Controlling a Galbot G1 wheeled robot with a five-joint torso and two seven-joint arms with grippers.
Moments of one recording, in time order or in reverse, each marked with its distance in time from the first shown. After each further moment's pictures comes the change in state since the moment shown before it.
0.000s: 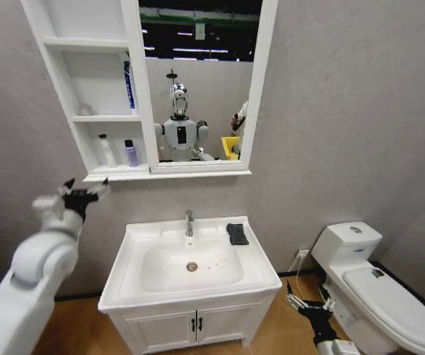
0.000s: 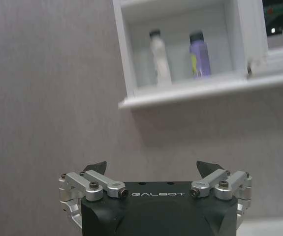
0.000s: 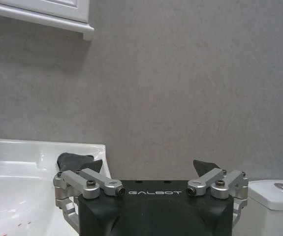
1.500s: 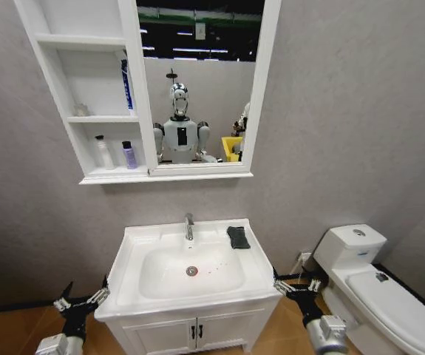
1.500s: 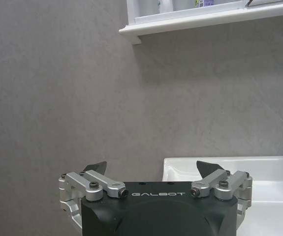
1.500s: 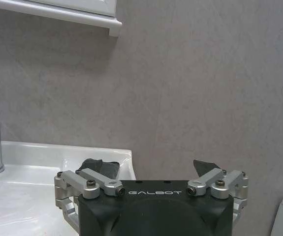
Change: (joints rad) left arm 0.239 -0.333 -0.020 0.040 0.168 -0.218 0.128; right arm 0.078 -0.033 -0.046 0.023 -0.023 -0.134 -0.055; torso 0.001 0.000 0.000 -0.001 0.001
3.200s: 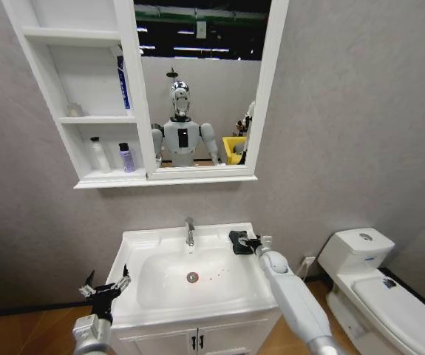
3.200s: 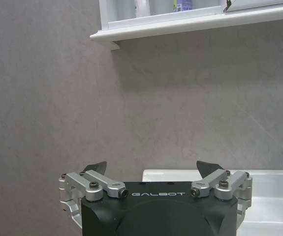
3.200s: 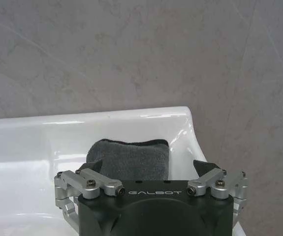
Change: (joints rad) left arm -0.066 0.018 0.188 -0.033 0.068 0.072 -0.171; right arm 0.981 -0.234 -0.508 -1.028 0.389 -0.275 0.229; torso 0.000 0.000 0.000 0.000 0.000
